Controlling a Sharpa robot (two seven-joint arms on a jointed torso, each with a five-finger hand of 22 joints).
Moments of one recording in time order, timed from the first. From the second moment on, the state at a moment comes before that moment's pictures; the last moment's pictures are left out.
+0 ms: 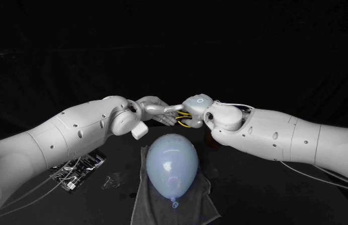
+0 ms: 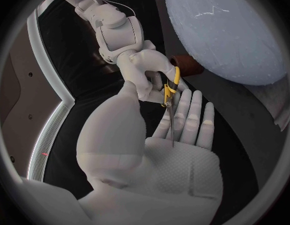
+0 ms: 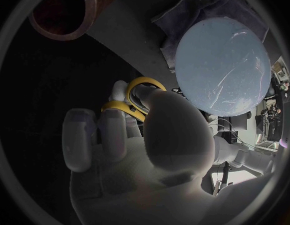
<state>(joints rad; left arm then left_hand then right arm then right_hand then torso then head) 1.39 -0.45 -0.02 1.03 -0.43 0.15 -0.11 1.21 -0.17 -0.08 0.30 0.05 0.82 0.21 0.26 0.26 0.98 0.22 0.06 0.06 0.87 0.19 0.08 0.23 0.10 0.54 0.29 0.11 0.05 1.41 -0.54 -0.18 1.25 -1.83 -0.22 -0.30 1.22 -0.06 0.54 0.26 0.05 1.04 0.03 0.56 0.85 1.22 0.06 0.48 1.19 1.46 -0.12 1.43 1.30 0.04 1.47 -0.01 1.49 1.31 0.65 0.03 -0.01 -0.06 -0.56</state>
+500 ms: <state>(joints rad) 1.40 -0.51 -0.01 1.03 -0.36 0.10 -0.11 1.19 -0.23 -0.15 0.30 0.05 0.81 0.21 0.25 0.25 0.97 0.22 0.06 0.06 0.86 0.19 0.08 0.23 0.08 0.47 0.29 0.09 0.05 1.40 -0.57 -0.18 1.26 -1.84 -0.18 -0.37 1.22 -0.06 0.54 0.27 0.05 1.03 0.02 0.56 0.87 1.23 0.05 0.53 1.25 1.47 -0.12 1.43 1.29 0.04 1.47 -0.01 1.49 1.31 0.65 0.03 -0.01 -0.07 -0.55</state>
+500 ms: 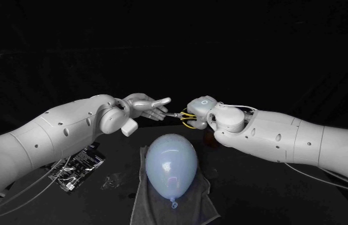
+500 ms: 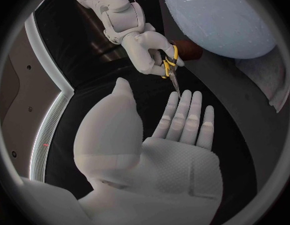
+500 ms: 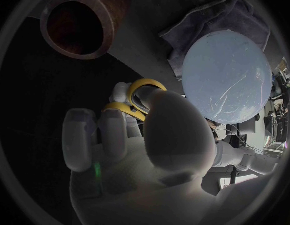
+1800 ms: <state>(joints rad) 1.36 -0.84 -0.04 1.16 -0.11 -0.03 0.05 1.25 -0.01 -0.05 0.30 0.05 0.86 0.22 0.27 0.26 1.03 0.20 0.09 0.07 0.90 0.16 0.13 0.25 0.15 0.80 0.29 0.21 0.09 1.41 -0.93 -0.18 1.58 -0.37 -0.37 0.18 1.34 -0.01 0.48 0.22 0.05 0.92 0.14 0.16 0.70 1.25 0.08 0.11 0.34 1.46 -0.03 1.25 1.05 0.04 1.45 0.08 1.34 1.31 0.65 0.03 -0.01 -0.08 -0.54</state>
